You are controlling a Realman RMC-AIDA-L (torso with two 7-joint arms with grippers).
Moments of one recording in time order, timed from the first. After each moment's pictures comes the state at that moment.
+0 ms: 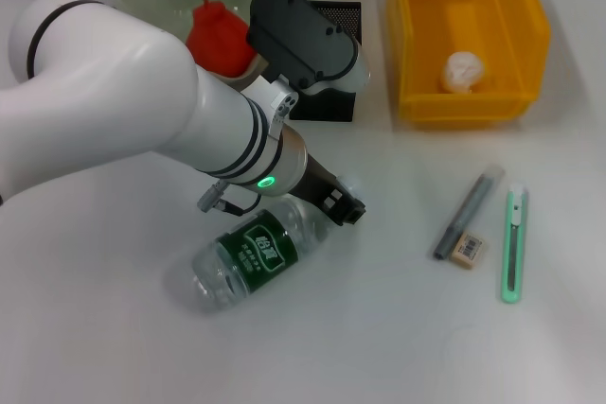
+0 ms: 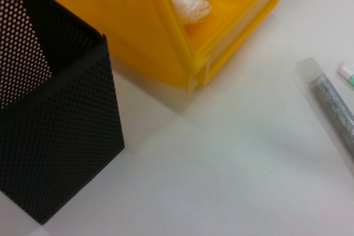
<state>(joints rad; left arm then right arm) -0.72 -2.08 2.00 1.11 2.43 0.94 -2.87 0.19 2.08 -0.36 -0.57 -1.36 -1.74 1.43</state>
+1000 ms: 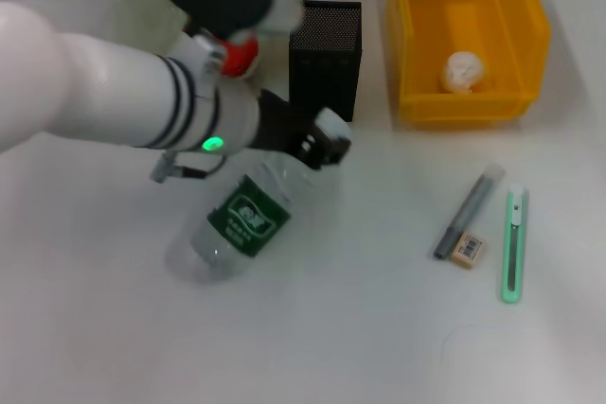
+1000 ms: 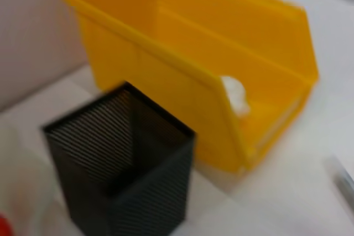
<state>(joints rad) -0.50 -2.07 1.81 1.35 2.40 0.94 -2.70 0.20 2.08 -0.36 -0.57 -1.36 -1.74 1.43</state>
